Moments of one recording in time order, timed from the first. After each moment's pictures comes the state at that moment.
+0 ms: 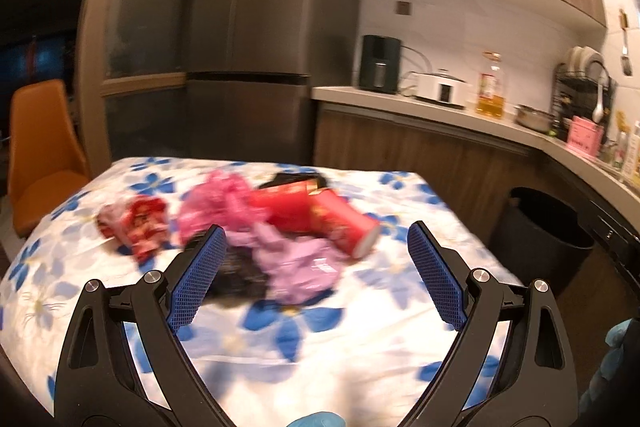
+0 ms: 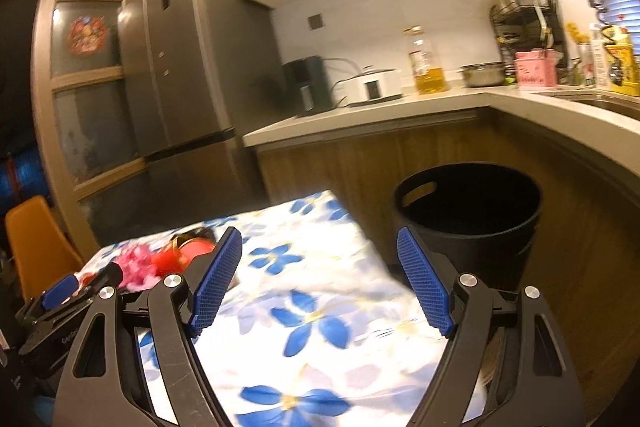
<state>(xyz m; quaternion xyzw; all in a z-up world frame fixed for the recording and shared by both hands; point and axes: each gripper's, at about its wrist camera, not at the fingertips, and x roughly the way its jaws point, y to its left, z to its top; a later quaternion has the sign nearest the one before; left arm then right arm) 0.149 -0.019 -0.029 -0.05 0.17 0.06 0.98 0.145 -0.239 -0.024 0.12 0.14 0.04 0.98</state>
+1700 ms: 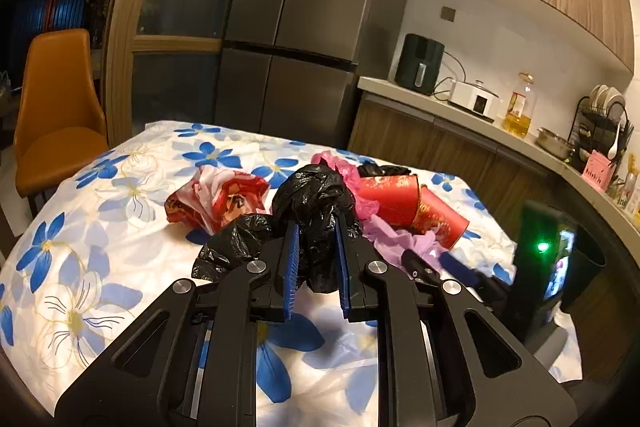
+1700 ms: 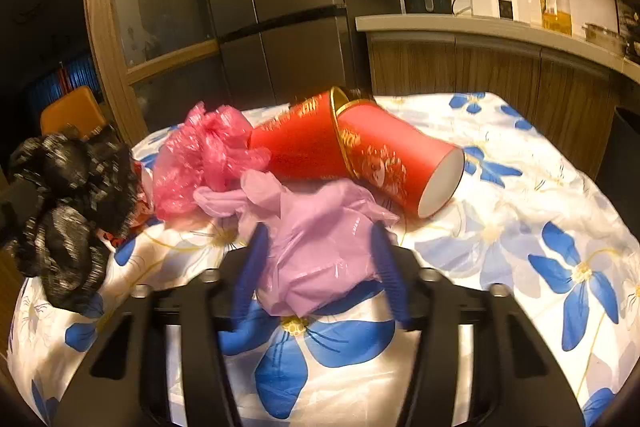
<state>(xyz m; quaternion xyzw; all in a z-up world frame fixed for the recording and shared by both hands) 0.136 0.099 -0.040 -0.12 0.20 0.06 0.97 0.246 -0.044 -0.109 0.04 0.29 0.18 0.94</state>
